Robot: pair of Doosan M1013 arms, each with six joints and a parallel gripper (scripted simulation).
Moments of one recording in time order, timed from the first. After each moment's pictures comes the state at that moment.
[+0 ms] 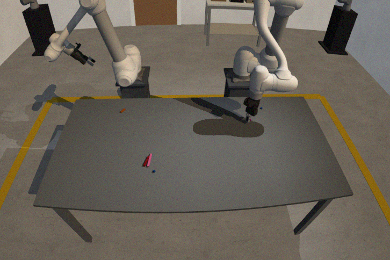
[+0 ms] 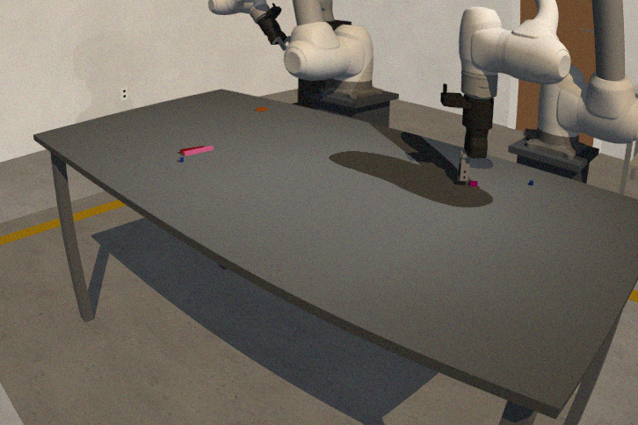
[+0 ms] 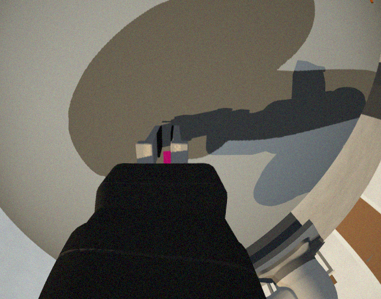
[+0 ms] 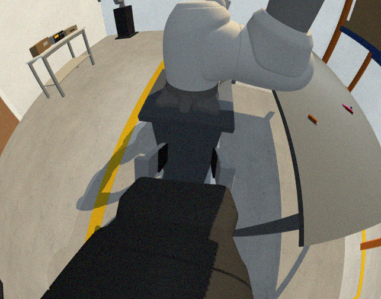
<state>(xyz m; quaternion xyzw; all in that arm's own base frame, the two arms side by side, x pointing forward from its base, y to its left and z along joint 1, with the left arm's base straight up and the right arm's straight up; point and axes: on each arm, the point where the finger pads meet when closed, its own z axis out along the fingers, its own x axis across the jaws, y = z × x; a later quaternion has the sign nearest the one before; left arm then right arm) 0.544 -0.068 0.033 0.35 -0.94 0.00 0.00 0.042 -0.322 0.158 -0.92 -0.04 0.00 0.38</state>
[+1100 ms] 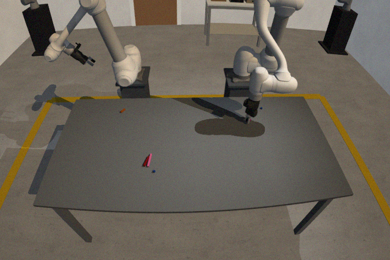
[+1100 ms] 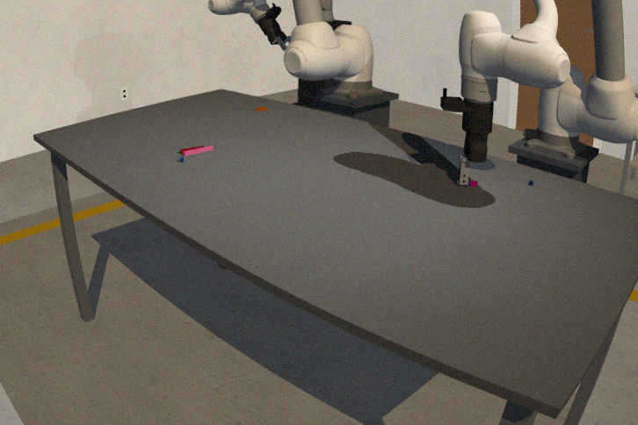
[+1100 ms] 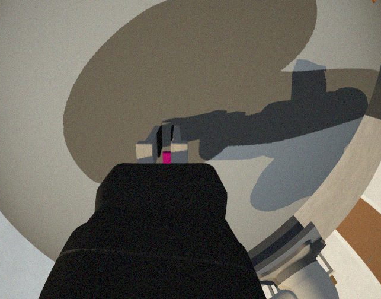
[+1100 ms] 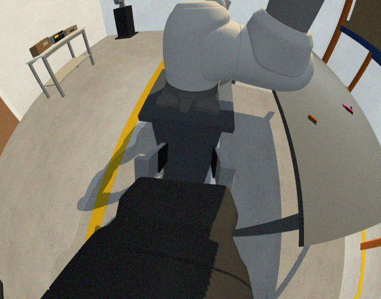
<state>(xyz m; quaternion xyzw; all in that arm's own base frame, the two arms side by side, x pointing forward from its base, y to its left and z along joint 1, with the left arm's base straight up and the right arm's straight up) 0.544 -0.068 0.023 0.35 -0.94 0.00 0.00 0.042 -0.322 0.158 -0.92 -0.04 0.00 0.38</state>
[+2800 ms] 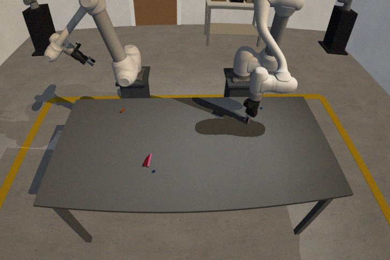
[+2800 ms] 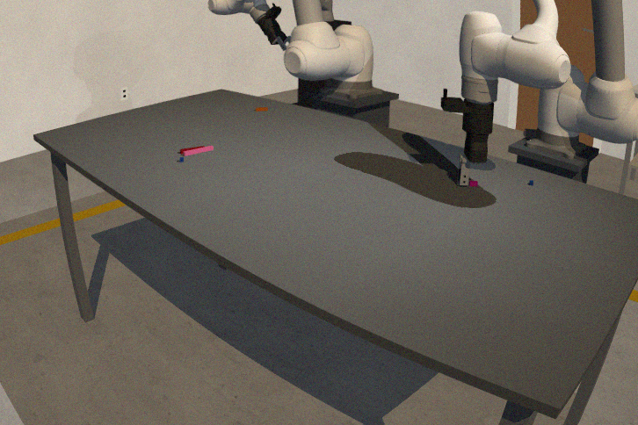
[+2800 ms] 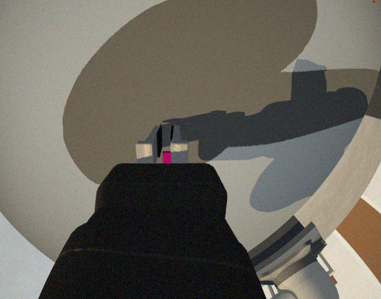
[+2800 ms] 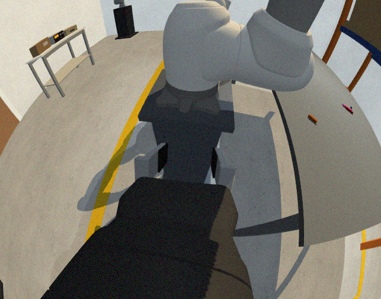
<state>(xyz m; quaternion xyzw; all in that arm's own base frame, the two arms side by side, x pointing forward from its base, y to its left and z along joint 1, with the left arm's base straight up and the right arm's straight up) 0.543 -0.067 0.022 0.35 -0.94 0.00 0.00 0.042 -0.322 0.158 -0.92 -0.04 0.00 0.38</state>
